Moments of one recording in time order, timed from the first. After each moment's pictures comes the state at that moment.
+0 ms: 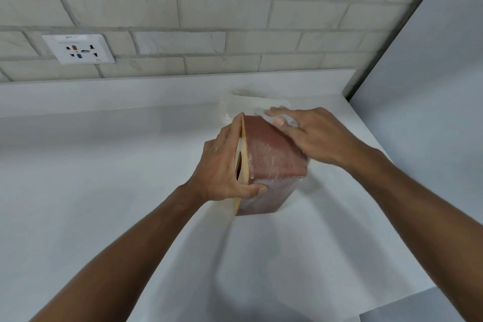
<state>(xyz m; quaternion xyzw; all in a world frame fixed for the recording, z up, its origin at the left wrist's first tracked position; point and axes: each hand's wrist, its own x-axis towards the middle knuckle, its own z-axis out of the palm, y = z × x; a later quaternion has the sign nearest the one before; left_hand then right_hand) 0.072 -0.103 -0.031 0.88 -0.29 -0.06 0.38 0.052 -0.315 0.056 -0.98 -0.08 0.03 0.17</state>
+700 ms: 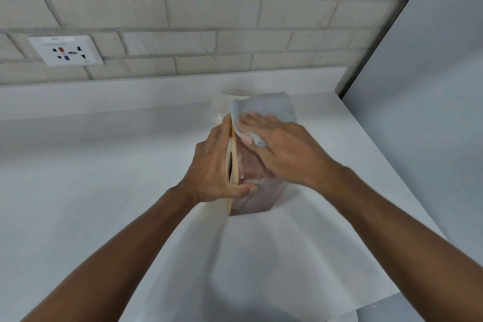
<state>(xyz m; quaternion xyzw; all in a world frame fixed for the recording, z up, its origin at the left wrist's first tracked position) 0.071 -0.106 -0.028 0.87 -0.29 -0.06 0.39 0.034 -0.283 0.049 -0.98 -0.13 0.02 0.17</state>
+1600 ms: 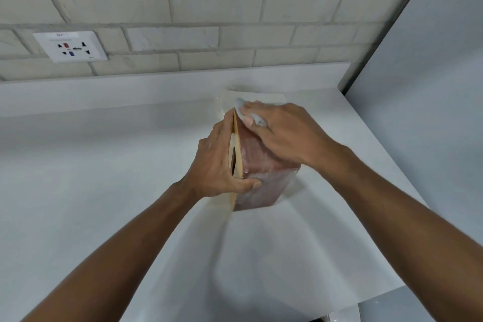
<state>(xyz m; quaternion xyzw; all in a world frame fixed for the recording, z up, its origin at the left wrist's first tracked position) 0.068 -0.103 -0.026 0.87 -0.28 -0.06 0.40 0.048 -0.279 0.057 -0.98 -0.10 0.00 0.15</state>
